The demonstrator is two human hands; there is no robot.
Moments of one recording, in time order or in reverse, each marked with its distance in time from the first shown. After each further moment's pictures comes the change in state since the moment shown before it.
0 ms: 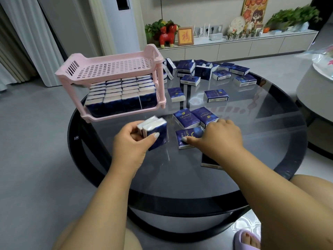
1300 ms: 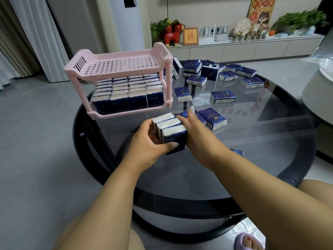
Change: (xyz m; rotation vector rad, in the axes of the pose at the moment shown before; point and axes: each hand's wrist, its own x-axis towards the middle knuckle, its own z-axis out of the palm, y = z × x) left_hand 0.012 -0.015 0.001 0.104 -0.288 0.025; right_hand -0.004 -0.042 0.017 1.553 -0.551 -0.193
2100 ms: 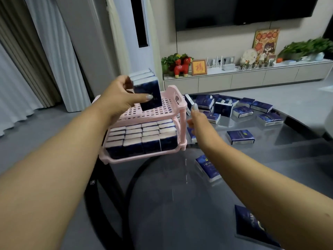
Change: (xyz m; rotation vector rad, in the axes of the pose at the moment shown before) left_hand 0.163 0.133 -0.114 0.089 0.056 0.129; right_hand 0.093 -0.098 0.008 -0.307 0.351 -0.087
